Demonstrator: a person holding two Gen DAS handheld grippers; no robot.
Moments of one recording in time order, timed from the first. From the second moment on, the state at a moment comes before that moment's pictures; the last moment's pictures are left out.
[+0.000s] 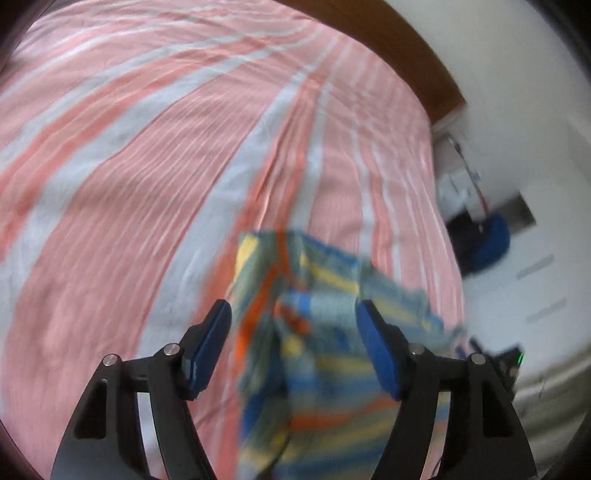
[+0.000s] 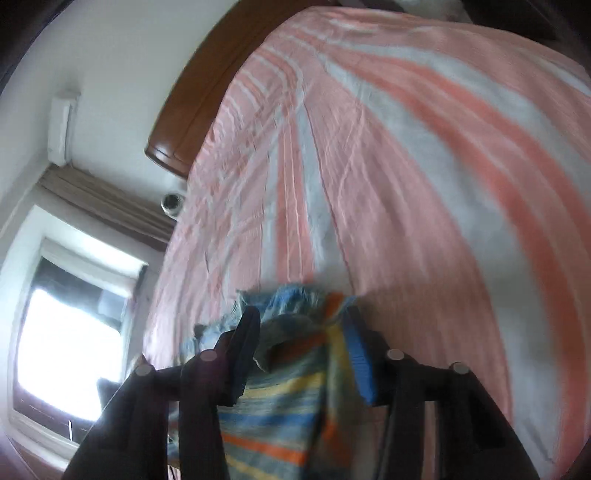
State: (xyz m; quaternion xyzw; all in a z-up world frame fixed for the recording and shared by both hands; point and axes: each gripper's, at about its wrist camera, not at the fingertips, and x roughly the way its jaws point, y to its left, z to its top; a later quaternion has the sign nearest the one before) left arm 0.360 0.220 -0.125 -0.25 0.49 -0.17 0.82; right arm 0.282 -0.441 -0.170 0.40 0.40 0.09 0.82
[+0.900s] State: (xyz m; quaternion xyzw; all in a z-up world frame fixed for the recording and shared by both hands) left arm 0.190 0.075 -0.133 0.04 0.58 -0.26 0.78; right arm 0.175 -0.353 -0.182 0.16 0.58 0.18 0.78
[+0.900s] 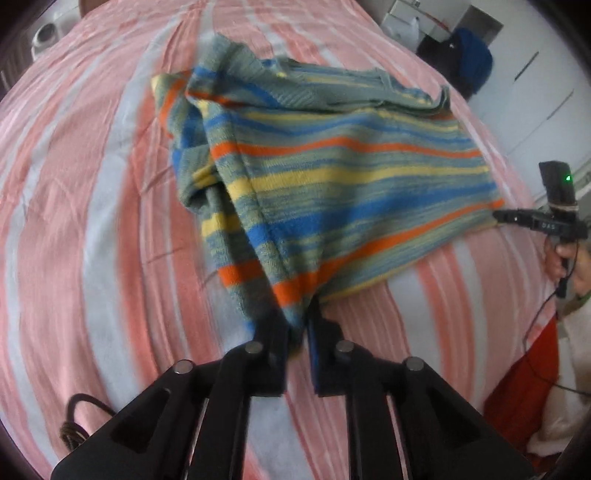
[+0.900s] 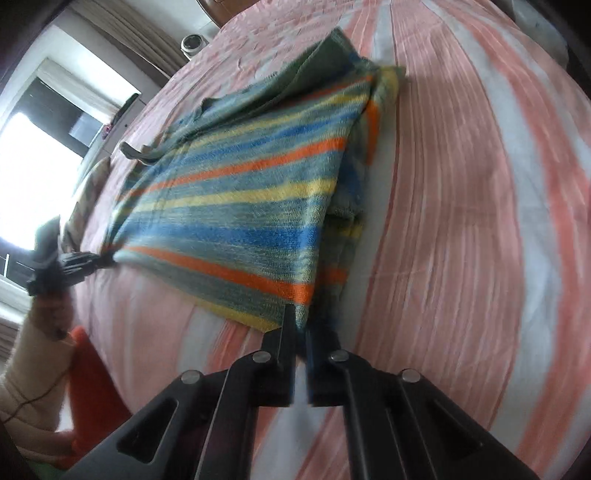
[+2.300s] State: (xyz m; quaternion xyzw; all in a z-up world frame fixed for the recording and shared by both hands) left arm 0.143 0.126 -0.161 -0.06 0.39 -0.20 0.90; right arm 0.418 -0.012 -0.144 0.05 0.58 0.27 0.77
